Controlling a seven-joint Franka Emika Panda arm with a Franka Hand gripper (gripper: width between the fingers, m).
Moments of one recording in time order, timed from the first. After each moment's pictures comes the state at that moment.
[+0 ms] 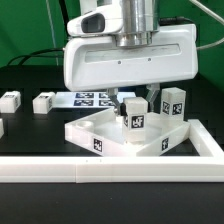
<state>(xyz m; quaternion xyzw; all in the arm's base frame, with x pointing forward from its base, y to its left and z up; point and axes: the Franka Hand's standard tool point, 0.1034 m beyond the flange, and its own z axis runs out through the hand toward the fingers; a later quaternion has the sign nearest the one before) 0.596 0.030 0.075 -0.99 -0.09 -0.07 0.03</state>
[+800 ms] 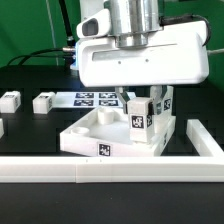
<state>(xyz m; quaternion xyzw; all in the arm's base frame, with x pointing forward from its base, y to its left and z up) 0.594 0.046 0.074 -0.93 0.35 -0.07 0.08</state>
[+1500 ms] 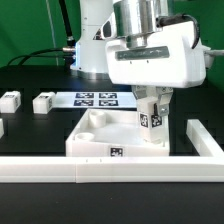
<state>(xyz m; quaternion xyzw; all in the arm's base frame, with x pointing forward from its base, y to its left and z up) 0.592 0.061 0.074 -0.85 0.52 -0.05 0.10</state>
